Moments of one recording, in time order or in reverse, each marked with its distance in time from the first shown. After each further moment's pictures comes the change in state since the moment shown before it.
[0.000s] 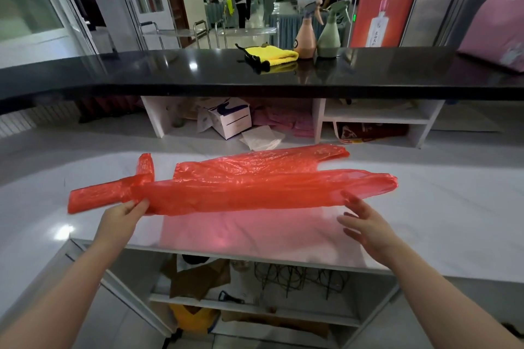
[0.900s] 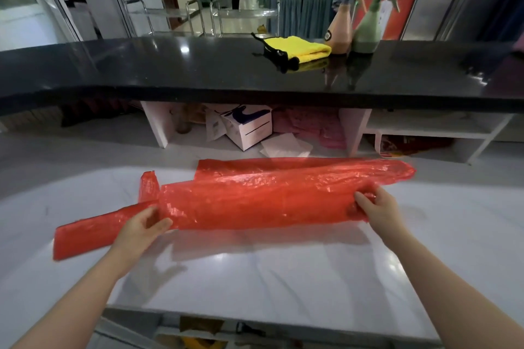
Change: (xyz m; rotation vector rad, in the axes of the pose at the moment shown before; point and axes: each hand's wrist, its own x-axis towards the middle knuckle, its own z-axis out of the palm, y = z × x) left_hand 0.137 -0.056 0.011 -0.137 -0.304 -0.062; right_hand 0.132 -0.035 0.080 -0.299 0.354 -0.216
